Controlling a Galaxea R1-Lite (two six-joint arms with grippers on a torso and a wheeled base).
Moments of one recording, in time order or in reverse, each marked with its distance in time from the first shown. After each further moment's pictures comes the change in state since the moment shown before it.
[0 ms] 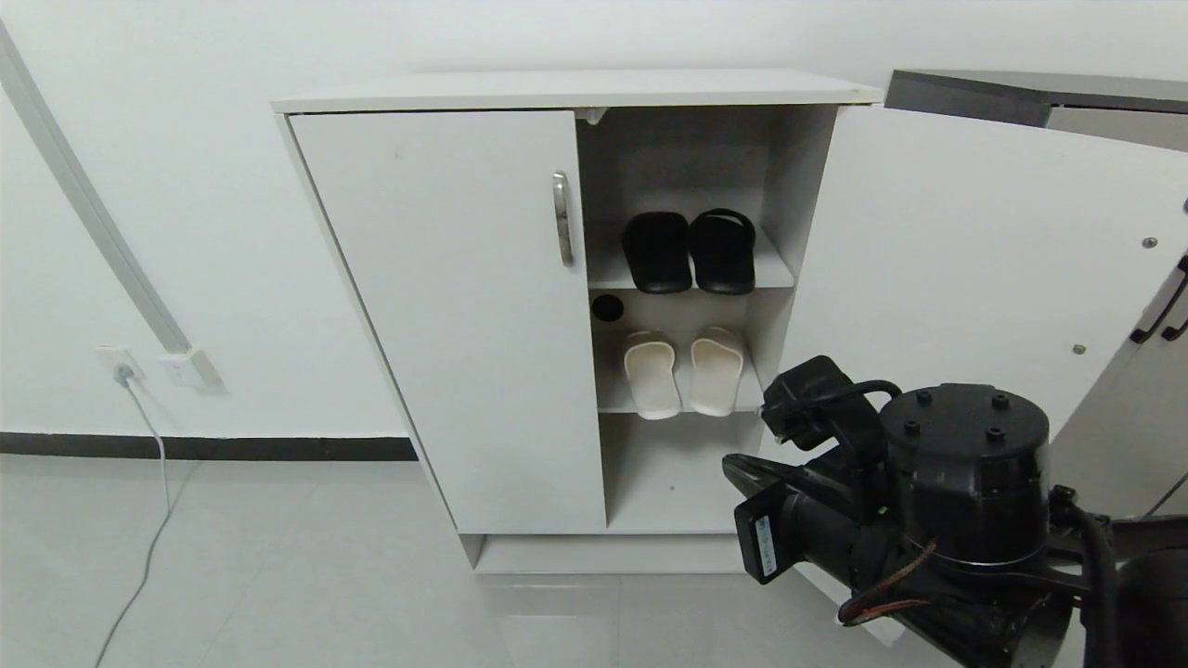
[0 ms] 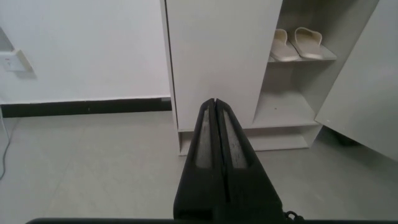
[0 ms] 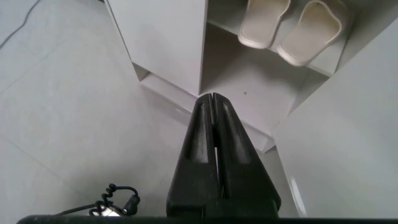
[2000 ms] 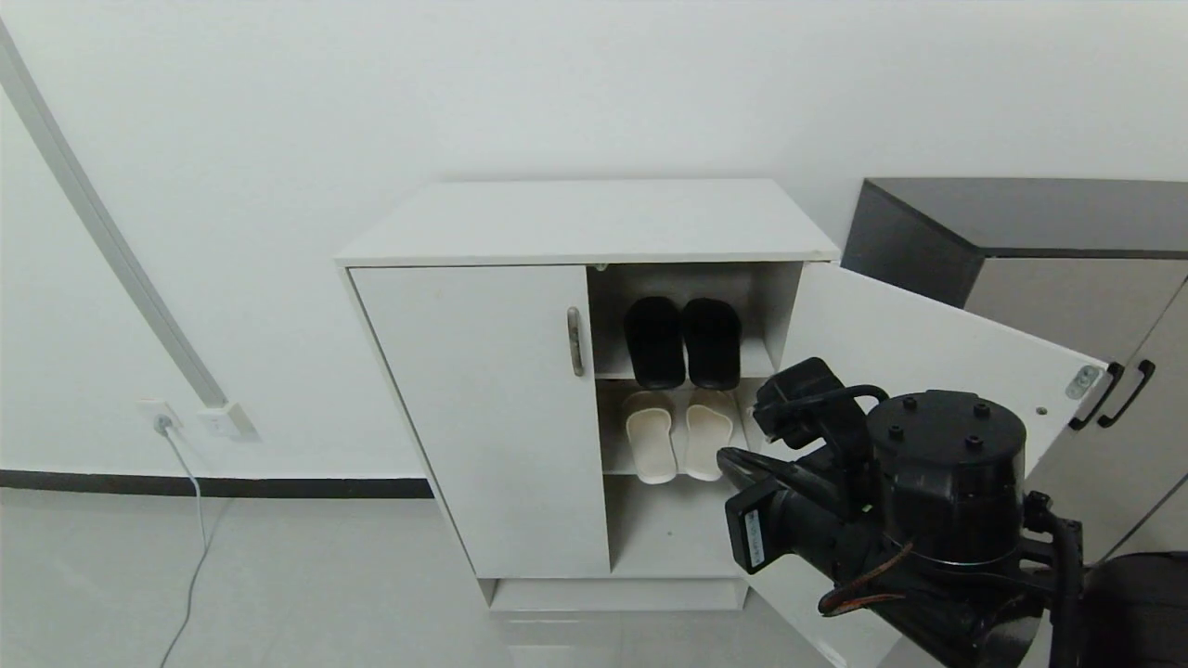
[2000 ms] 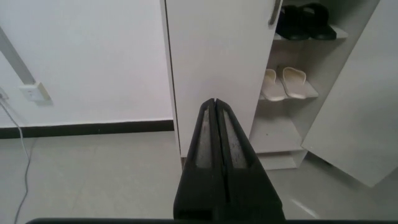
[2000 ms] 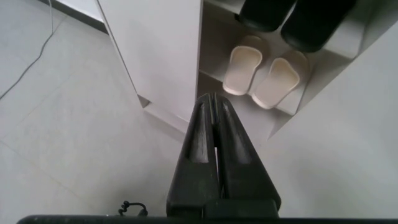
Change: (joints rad) left arm 0.000 0.000 0.000 0.000 0.000 -0.001; right arm -0.008 0.047 0.012 -0.099 -0.013 -0.013
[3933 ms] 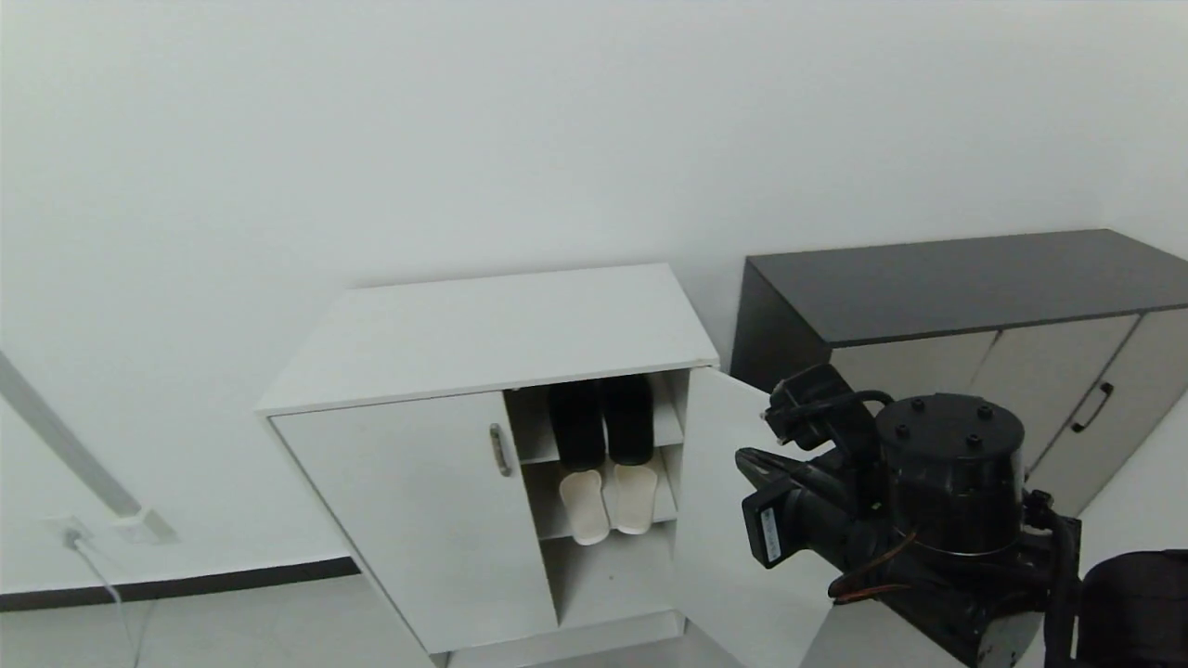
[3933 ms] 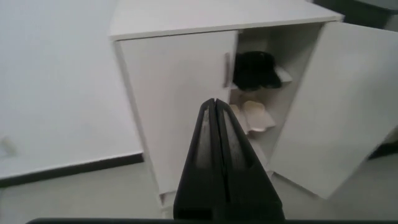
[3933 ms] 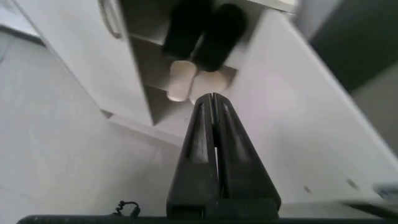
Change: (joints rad) left arm -0.001 0.000 0.000 0.000 0.000 0.001; right arm -0.051 0.012 0.036 -0.035 0.007 -0.042
